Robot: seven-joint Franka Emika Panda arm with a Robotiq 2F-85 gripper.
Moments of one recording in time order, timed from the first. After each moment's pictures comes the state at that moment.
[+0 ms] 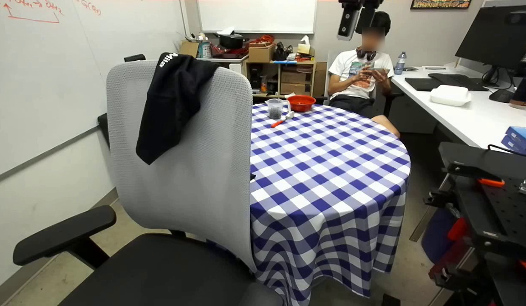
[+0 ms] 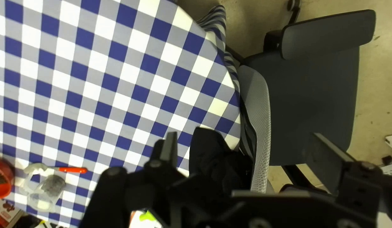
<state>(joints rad) -0.06 -0.35 0.05 -2.55 -0.10 2.35 0.22</state>
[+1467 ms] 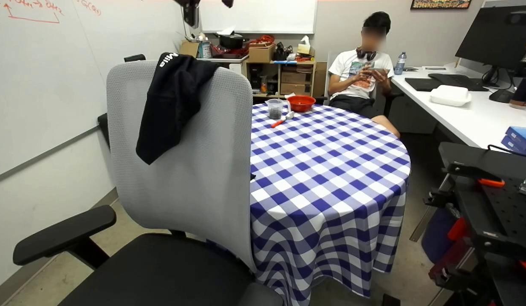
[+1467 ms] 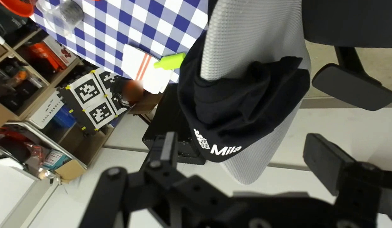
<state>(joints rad) 0.05 0.19 0.11 -1.99 -0.90 2.50 0.88</state>
